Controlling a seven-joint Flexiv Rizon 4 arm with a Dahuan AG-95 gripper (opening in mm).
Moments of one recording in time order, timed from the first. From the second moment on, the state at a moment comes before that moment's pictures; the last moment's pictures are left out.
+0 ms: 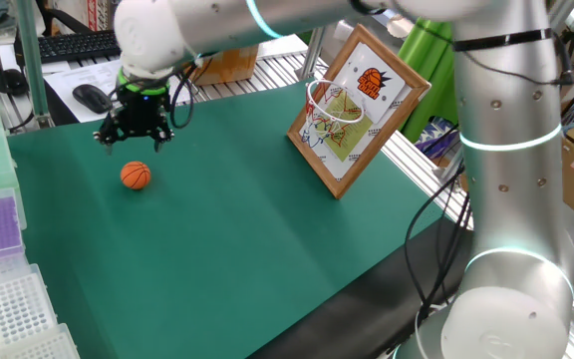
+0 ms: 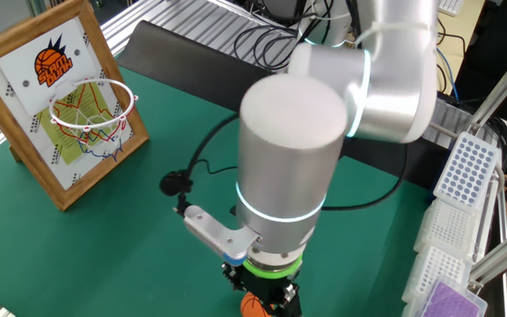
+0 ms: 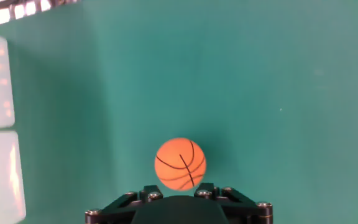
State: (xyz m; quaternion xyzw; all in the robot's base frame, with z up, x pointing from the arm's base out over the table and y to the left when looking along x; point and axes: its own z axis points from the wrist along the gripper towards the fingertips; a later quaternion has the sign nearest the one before) arm 0.680 0.198 0.069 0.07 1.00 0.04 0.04
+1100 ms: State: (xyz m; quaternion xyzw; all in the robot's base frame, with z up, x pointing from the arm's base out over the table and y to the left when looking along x) arm 0.691 0.195 0.026 0.04 1.00 0.04 0.04
